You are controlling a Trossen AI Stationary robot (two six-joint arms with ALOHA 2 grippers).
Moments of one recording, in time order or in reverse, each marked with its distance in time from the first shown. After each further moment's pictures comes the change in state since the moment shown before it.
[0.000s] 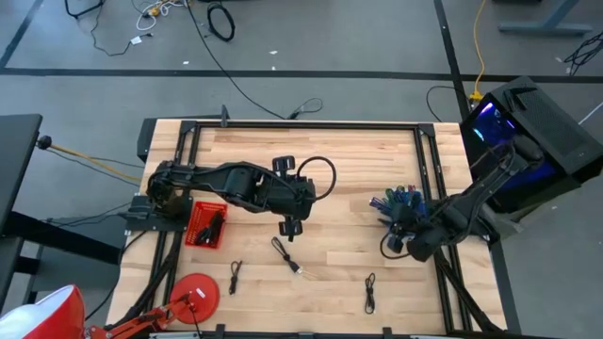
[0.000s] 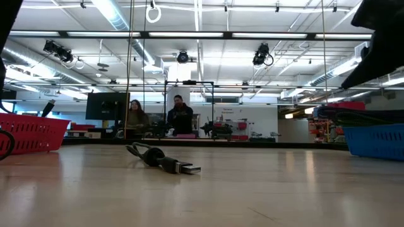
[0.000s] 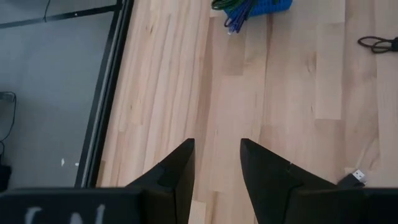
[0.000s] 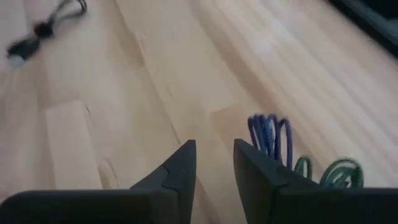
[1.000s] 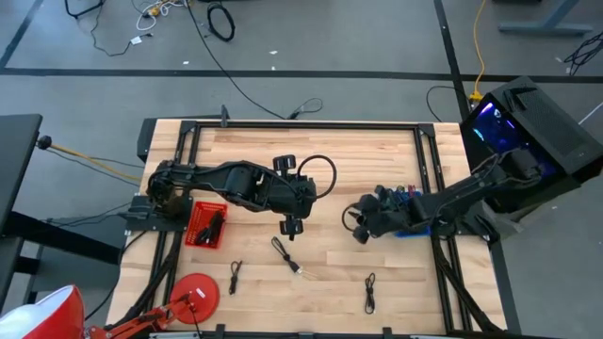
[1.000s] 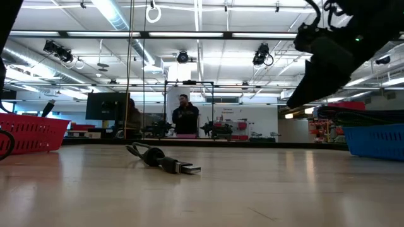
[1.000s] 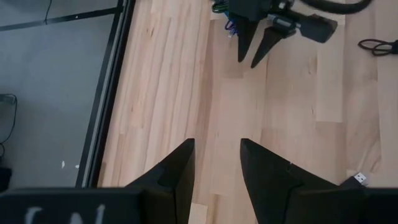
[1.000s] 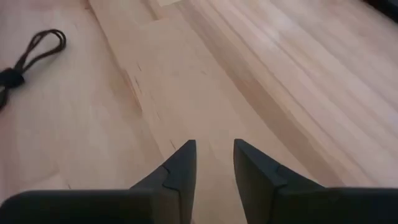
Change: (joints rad) left arm 0.006 0.000 0.000 0.011 0.000 0.011; right arm -0.384 0.276 -0.002 0.548 -0.209 -0.357
